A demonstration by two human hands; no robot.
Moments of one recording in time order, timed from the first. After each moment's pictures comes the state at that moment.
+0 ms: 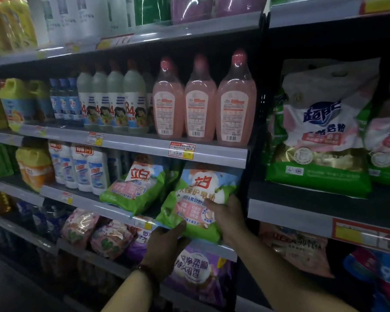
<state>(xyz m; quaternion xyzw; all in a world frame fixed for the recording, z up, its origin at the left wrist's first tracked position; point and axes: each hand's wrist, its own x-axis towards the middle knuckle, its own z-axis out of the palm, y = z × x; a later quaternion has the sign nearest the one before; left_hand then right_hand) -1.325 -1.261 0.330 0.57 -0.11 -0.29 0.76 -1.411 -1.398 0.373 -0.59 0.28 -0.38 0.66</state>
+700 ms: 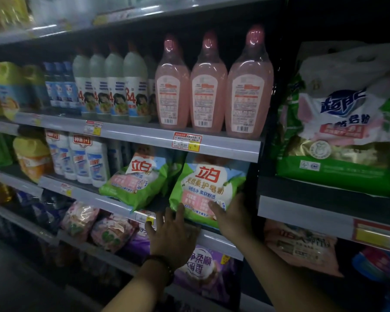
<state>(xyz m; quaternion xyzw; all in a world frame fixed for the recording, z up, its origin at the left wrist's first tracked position) -1.307 -1.275 0.308 0.91 -0.36 0.10 0.17 -1.402 -1.415 0.344 -0.75 0.38 -0.34 0.42</state>
